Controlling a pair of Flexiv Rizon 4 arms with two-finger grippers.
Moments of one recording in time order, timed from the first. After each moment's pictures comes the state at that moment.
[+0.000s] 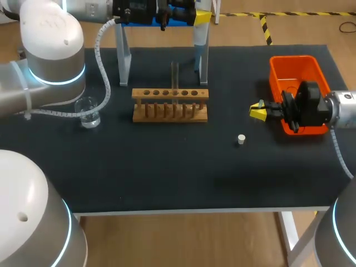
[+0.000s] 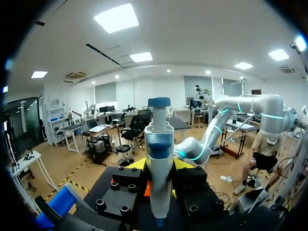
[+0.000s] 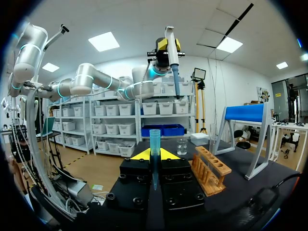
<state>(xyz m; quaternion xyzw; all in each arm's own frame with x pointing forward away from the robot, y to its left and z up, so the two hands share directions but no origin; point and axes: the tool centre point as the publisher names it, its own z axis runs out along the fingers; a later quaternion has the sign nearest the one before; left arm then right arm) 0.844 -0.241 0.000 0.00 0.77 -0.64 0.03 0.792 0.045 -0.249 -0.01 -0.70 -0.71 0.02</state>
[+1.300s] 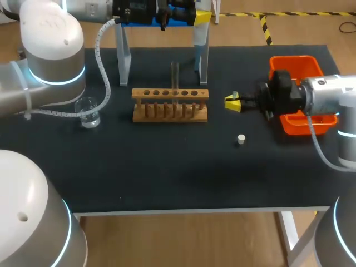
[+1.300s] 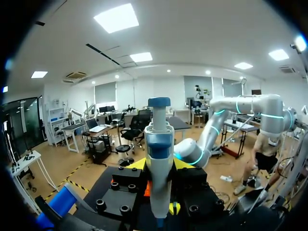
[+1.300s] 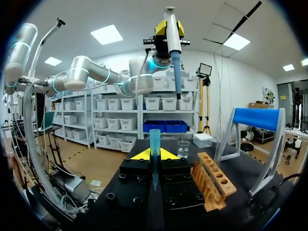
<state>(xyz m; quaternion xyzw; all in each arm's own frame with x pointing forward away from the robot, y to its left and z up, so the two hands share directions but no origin) 0.844 -0.241 0.000 0.00 0.77 -0.64 0.03 0.812 0.113 -0.237 0.02 -0.72 -0.69 0.02</state>
